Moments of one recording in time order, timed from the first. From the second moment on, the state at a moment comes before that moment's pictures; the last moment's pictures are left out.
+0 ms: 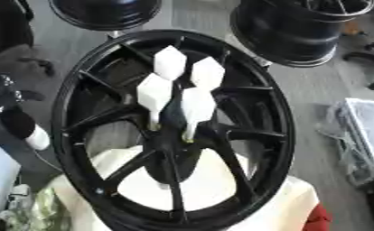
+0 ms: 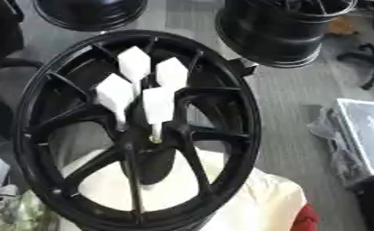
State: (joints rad) left arm -0.48 0.42 -0.13 -1.71 0.41 -0.05 -0.49; right arm -0.40 -1.15 -0.21 -1.28 -0.04 -0.14 -0.03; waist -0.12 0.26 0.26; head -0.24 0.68
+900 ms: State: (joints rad) left arm -0.50 0.42 -0.14 -1.73 0.44 -0.04 -0.50; right arm -0.73 -1.13 0.07 -1.29 0.25 -0.31 0.43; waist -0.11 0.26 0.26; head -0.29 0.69
